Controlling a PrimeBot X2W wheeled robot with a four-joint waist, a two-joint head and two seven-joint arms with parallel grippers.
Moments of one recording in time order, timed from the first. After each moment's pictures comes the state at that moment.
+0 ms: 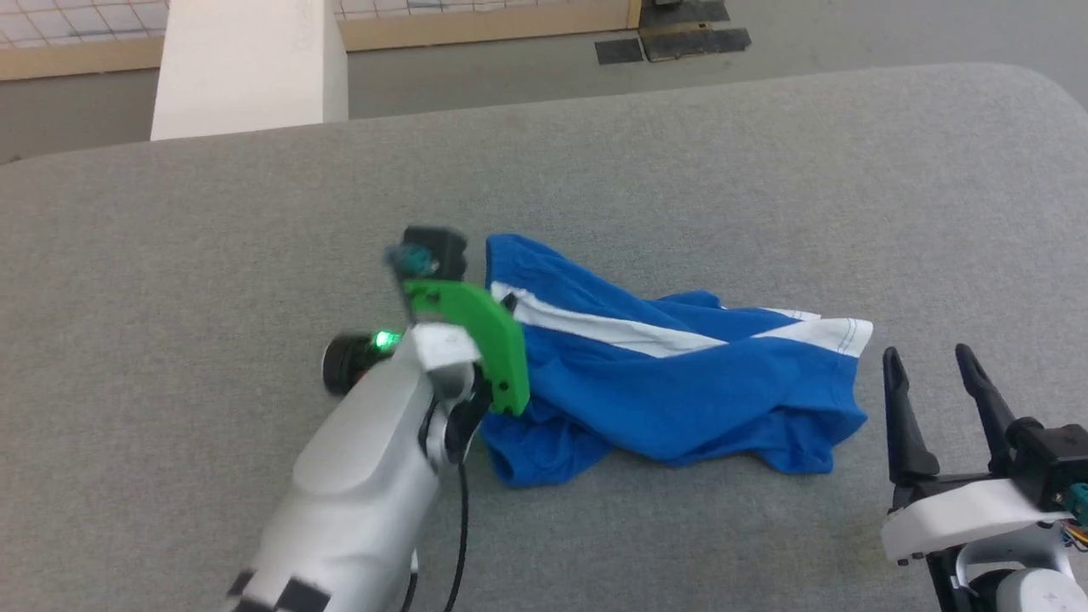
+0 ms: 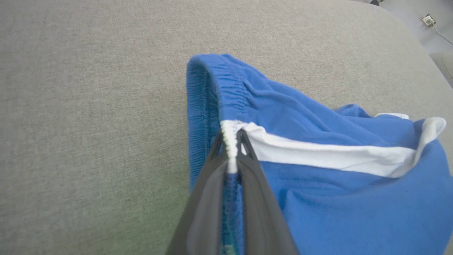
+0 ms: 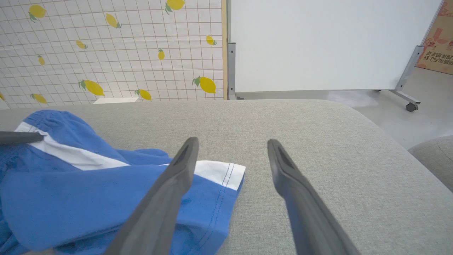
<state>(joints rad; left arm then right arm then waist) -0.69 0.07 -0.54 0.69 -0.64 0.04 0.23 0.00 -0.05 -0.12 0.00 0.06 0.13 -0.13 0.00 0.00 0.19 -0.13</state>
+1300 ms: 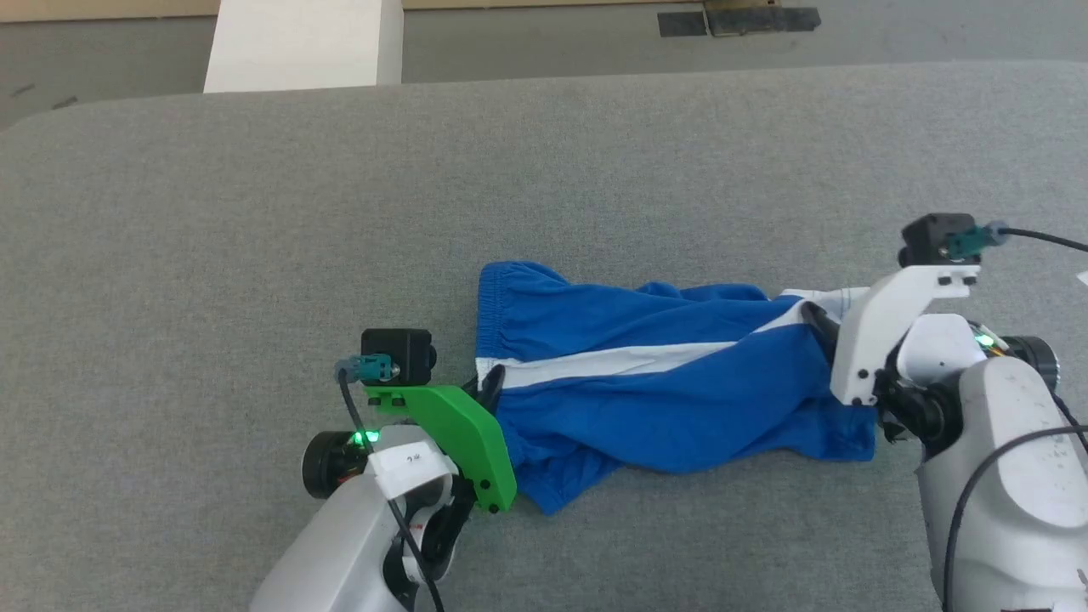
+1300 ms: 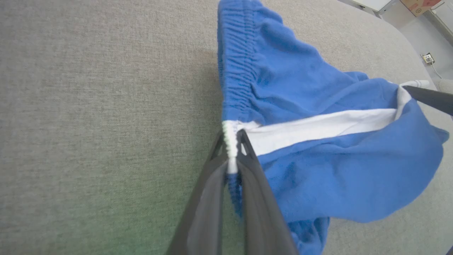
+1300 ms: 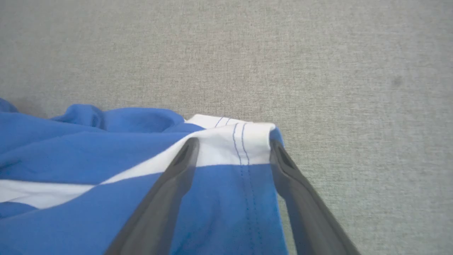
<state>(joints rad) -0.33 0.19 -0.53 0.19 -0.68 0.18 0.25 -0.50 -0.05 -0.14 0.44 0.13 0.13 0.62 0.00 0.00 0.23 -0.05</state>
